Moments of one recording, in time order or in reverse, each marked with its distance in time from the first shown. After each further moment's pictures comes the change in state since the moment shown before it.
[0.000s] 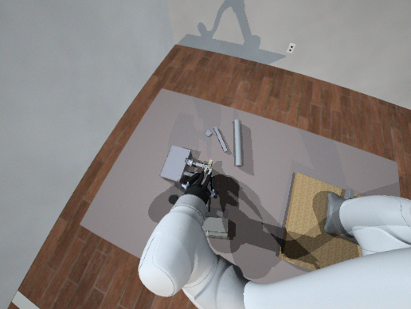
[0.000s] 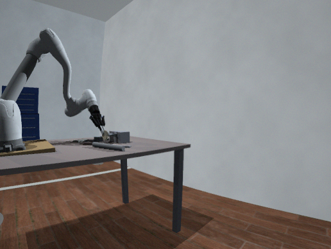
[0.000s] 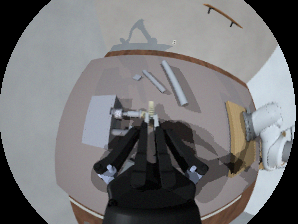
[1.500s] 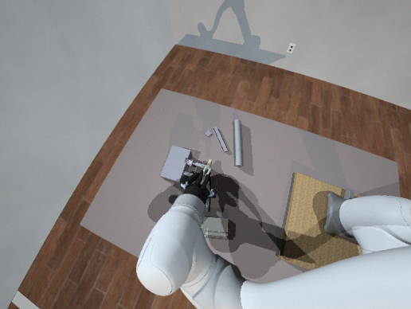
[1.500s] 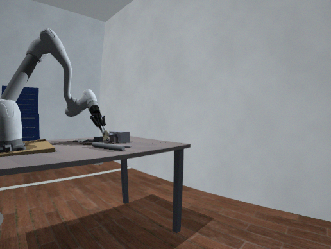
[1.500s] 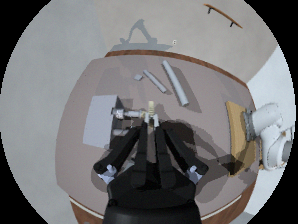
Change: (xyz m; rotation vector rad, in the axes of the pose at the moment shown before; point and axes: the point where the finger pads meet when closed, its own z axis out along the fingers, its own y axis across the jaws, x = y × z) arm 0.000 -0.004 0.000 0.000 0.000 0.000
